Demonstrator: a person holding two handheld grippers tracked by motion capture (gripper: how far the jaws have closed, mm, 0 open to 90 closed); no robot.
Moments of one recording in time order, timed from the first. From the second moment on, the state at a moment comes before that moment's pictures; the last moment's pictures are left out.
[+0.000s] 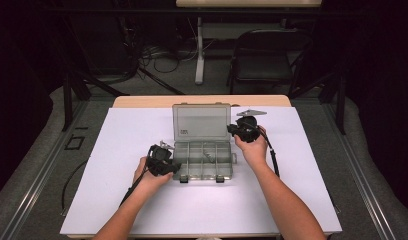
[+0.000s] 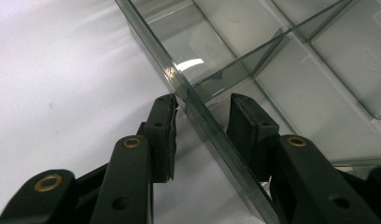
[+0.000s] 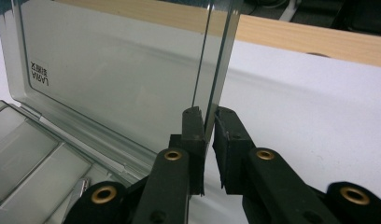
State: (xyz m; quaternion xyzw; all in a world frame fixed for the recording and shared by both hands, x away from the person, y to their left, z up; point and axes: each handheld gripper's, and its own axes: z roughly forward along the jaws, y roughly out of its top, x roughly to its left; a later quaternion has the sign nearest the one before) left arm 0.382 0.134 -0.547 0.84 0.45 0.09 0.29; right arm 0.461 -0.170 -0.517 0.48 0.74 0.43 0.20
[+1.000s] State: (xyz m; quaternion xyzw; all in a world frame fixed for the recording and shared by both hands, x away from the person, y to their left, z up) left arm 0.386 0.143 -0.536 0.84 0.45 0.05 0.32; right arm 0.455 -0.171 -0.522 0.47 0.73 0.45 0.21
